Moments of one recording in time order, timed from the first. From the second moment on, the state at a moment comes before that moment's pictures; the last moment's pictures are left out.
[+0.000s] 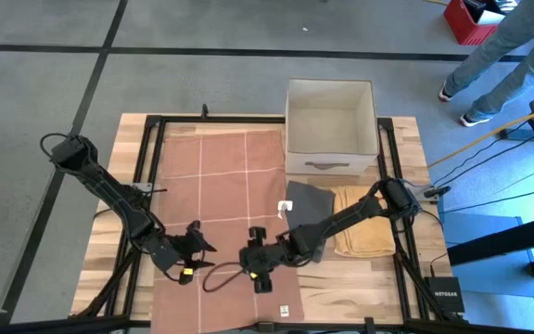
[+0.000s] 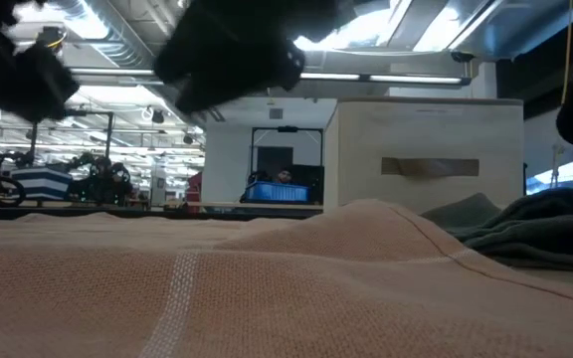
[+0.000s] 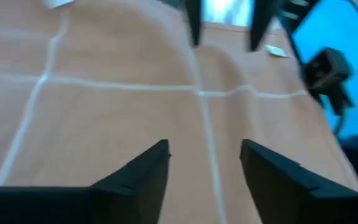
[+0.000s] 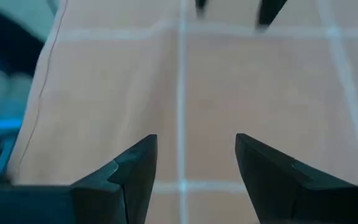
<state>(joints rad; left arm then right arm) -0.79 1.31 0.53 0.09 -0.53 -0.69 0.42 2.13 1.65 -0.33 0.15 0.24</state>
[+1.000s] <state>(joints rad) -1.14 1.93 1.47 -0.93 -0.33 -1.04 0.87 2.13 1.67 -0.63 0.34 0.40</state>
